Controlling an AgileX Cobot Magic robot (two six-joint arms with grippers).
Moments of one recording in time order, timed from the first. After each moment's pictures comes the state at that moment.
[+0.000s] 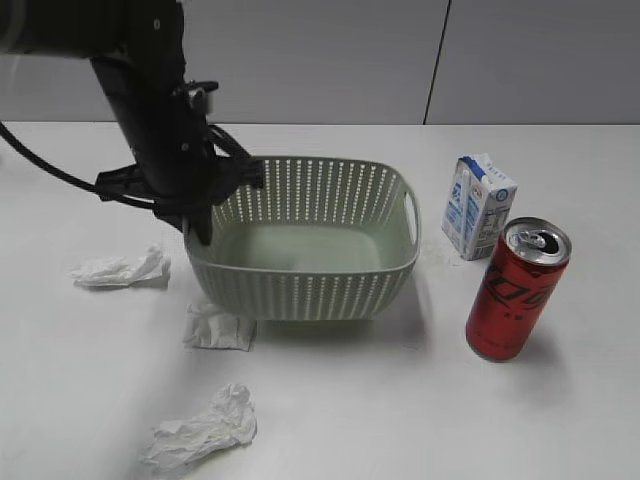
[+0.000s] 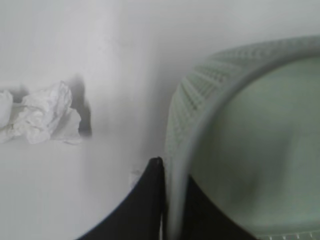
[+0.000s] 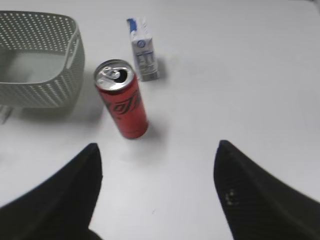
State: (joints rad) left arm -0.52 1.98 -1.48 -0.16 1.00 -0.40; right arm 0.05 0.34 -0.69 0.17 1.02 -0.04
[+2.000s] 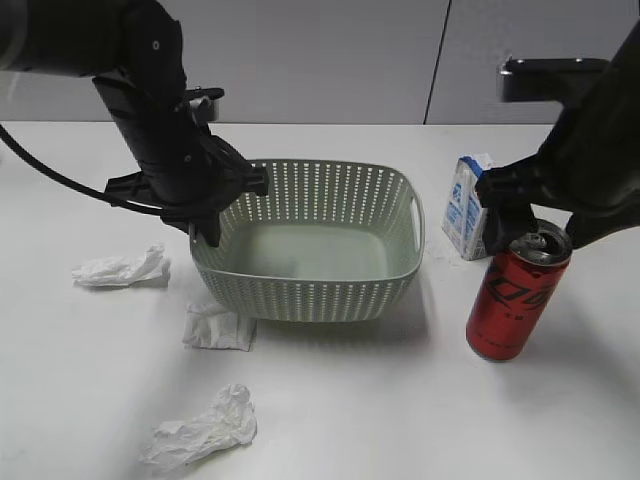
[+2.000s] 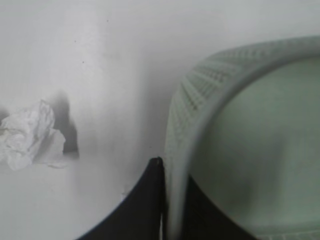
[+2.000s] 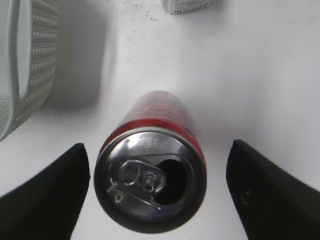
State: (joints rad) left arm -0.51 1.98 -1.43 -0.18 0.89 -0.34; right arm 0.41 1.59 -1.10 -0.04 0.92 0.33
